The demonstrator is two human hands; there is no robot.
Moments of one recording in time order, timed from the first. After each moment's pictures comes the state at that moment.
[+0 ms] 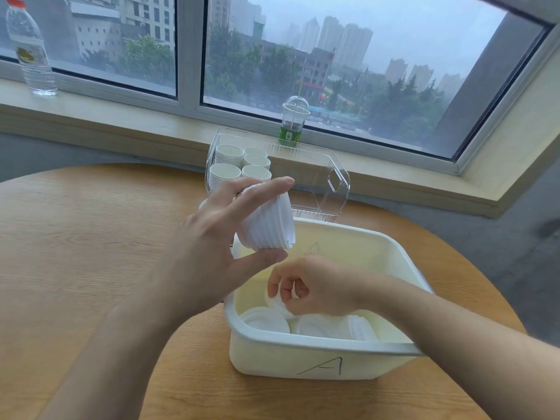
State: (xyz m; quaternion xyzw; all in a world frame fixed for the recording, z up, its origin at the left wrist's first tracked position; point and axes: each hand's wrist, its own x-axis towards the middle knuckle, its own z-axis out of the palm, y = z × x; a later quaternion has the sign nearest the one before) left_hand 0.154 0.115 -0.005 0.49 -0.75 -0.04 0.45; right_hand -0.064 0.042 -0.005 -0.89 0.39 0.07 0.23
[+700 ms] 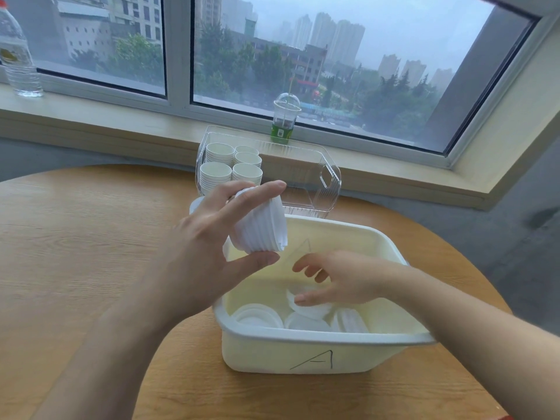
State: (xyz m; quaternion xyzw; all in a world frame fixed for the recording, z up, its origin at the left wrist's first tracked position) left_hand 0.148 0.114 -0.009 0.48 -0.75 -0.05 0.45; right_hand -0.107 0.030 0.004 -0.84 0.49 0.14 0.18
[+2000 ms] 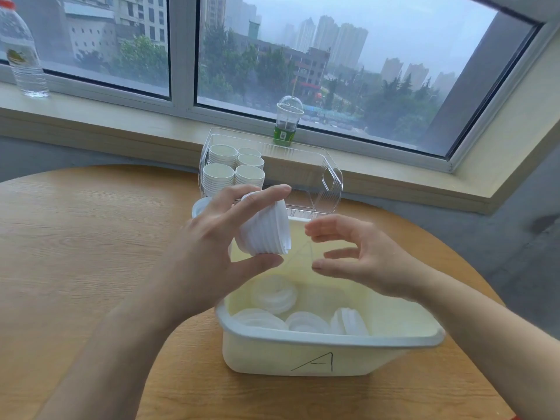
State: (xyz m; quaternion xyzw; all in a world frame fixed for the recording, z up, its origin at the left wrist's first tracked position) left_hand 0.147 0.111 -0.010 0.48 -0.76 -0.06 0.44; right_hand -0.129 0.044 0.025 -0.82 0.41 -0.23 0.33
